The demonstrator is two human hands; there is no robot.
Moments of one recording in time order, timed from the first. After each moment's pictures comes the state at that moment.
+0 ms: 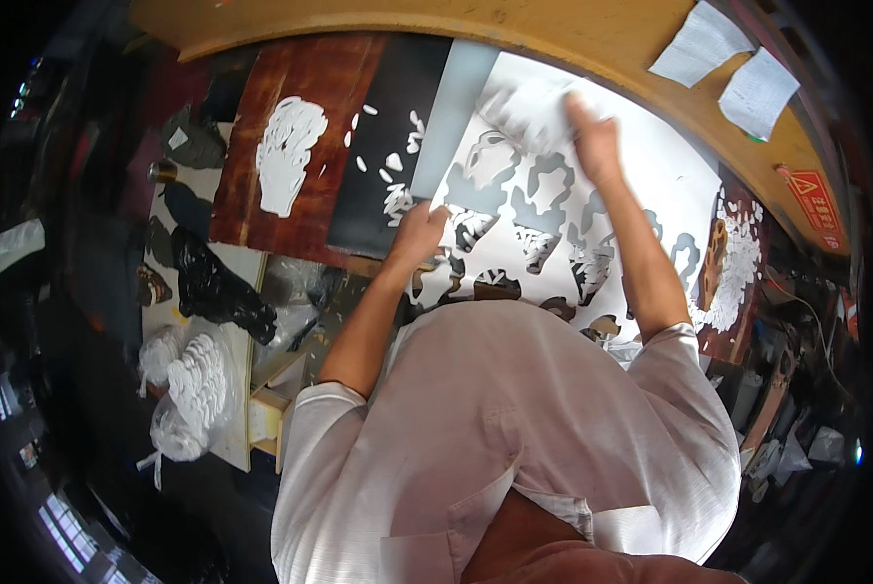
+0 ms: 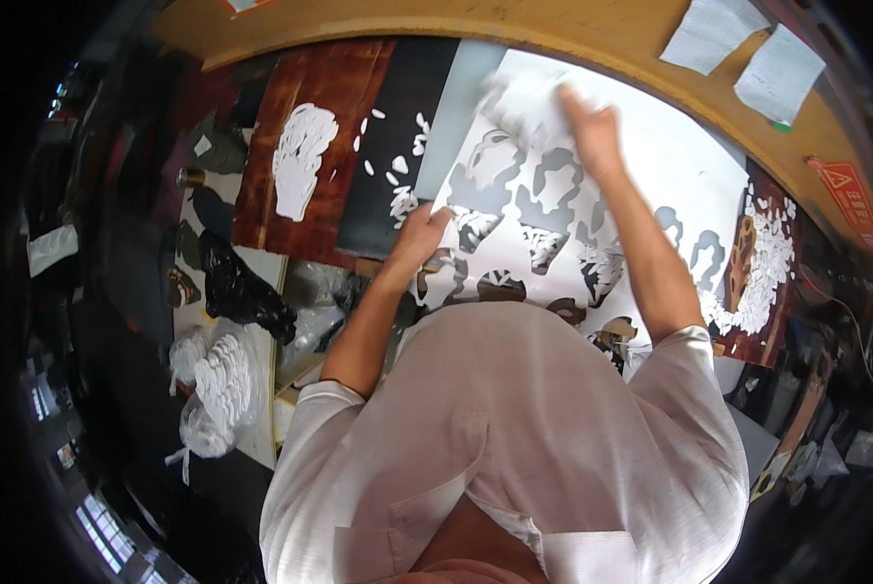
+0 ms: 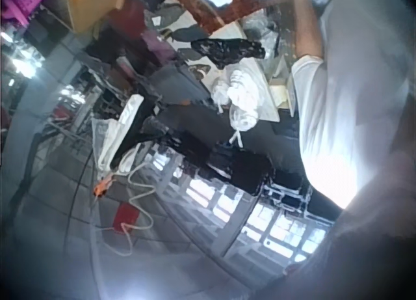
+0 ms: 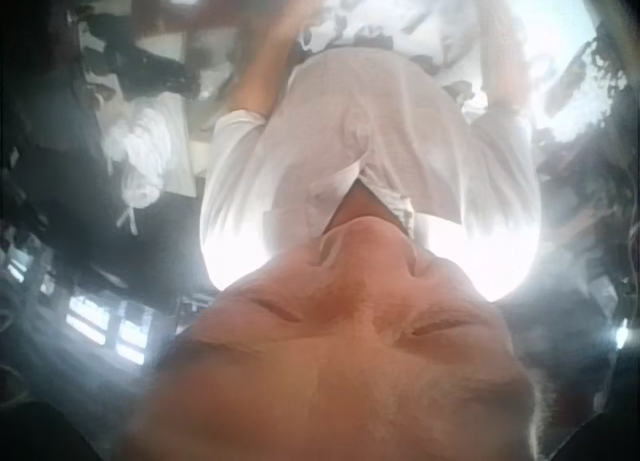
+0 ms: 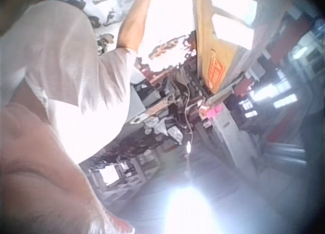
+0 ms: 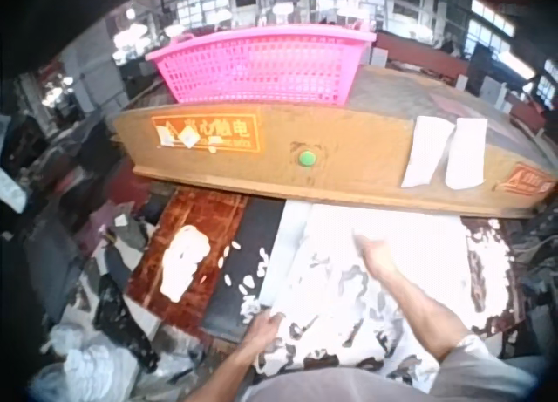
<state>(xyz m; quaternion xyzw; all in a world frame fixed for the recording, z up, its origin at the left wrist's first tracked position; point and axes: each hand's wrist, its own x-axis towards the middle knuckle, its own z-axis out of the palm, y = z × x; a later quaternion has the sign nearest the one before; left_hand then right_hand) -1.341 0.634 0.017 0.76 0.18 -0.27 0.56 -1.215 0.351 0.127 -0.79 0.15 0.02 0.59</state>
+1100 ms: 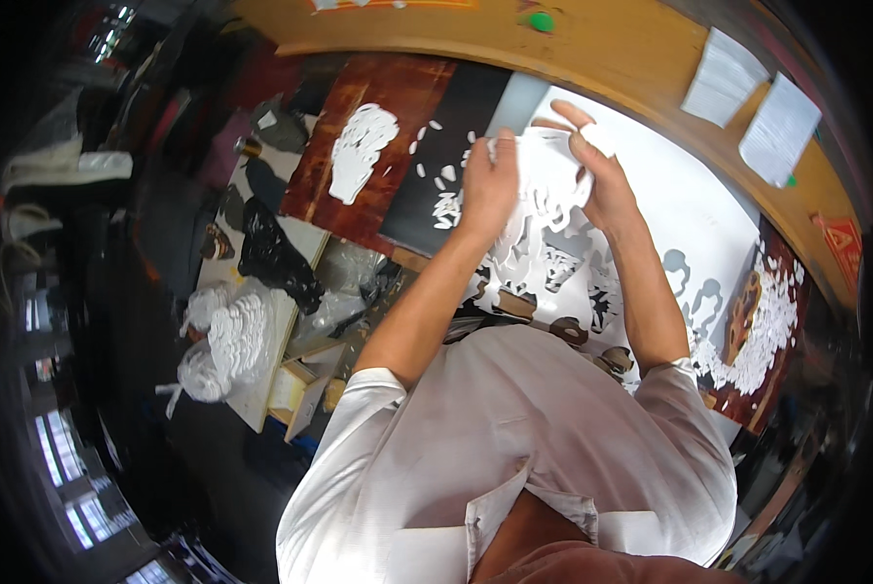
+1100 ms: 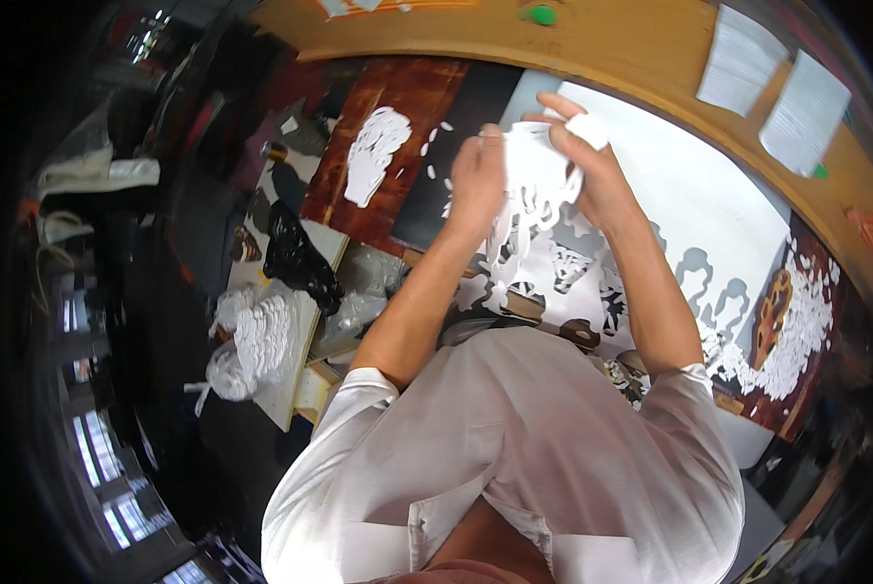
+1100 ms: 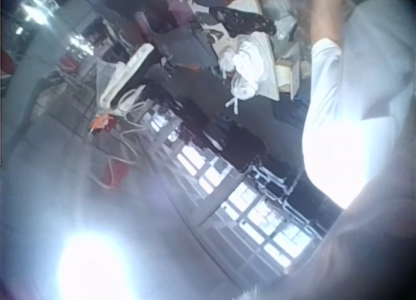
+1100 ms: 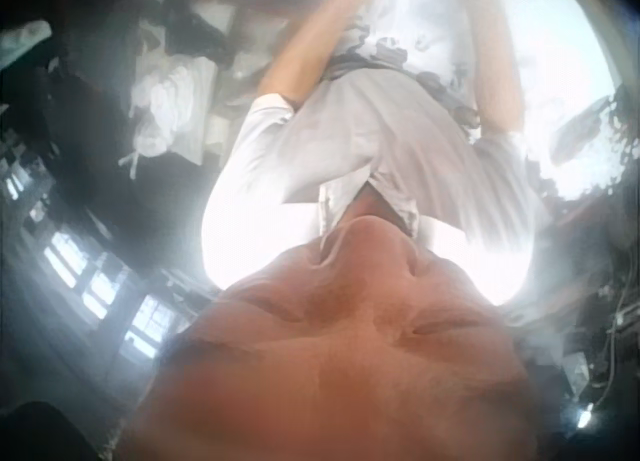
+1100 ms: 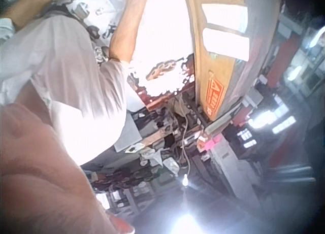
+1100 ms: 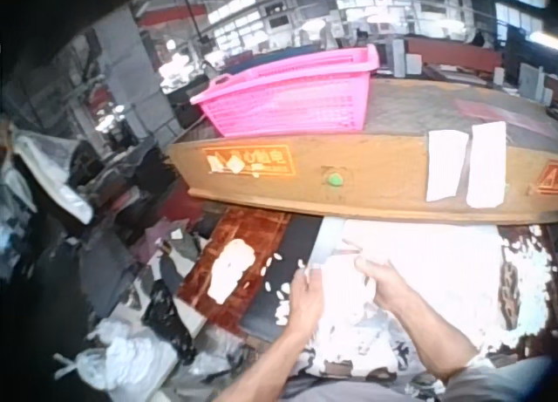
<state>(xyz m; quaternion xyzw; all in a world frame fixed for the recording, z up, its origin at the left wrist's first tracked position) -1.298 0.553 0.170 0.76 0.17 0.05 0.63 -1.272 0.391 0.194 -0.44 -0.03 0.16 0.88</state>
